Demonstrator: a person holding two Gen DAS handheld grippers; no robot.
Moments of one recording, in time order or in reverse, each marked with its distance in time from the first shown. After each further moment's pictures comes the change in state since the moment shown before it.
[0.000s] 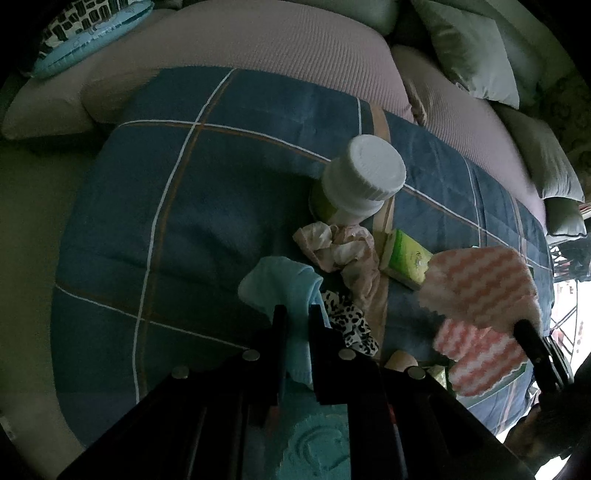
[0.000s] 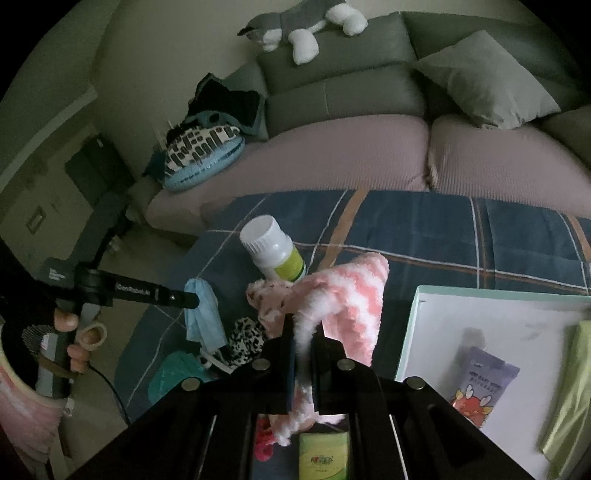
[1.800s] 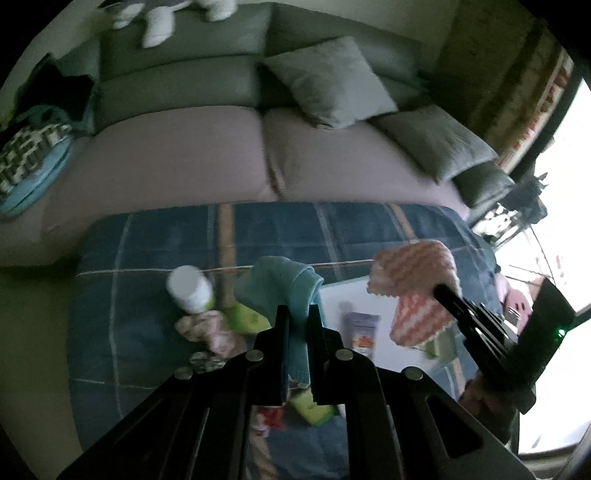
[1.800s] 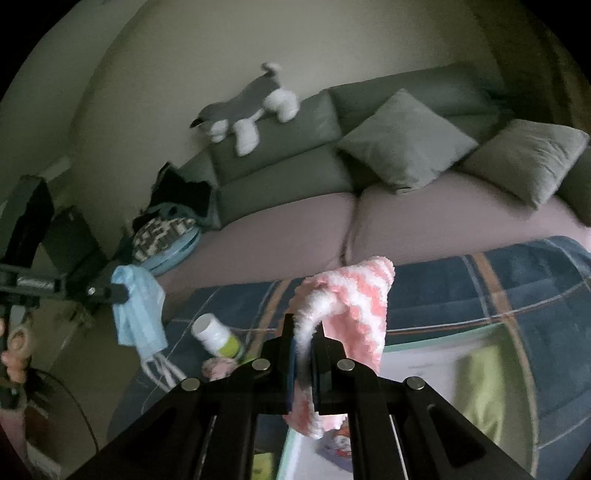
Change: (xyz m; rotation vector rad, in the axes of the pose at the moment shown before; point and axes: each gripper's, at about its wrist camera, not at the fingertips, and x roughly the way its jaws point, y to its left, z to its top) left arm -0.150 -0.174 -0.019 0.354 -0.248 -0.120; right arm -0.133 -0.081 0.005 0.136 -0.319 -0.170
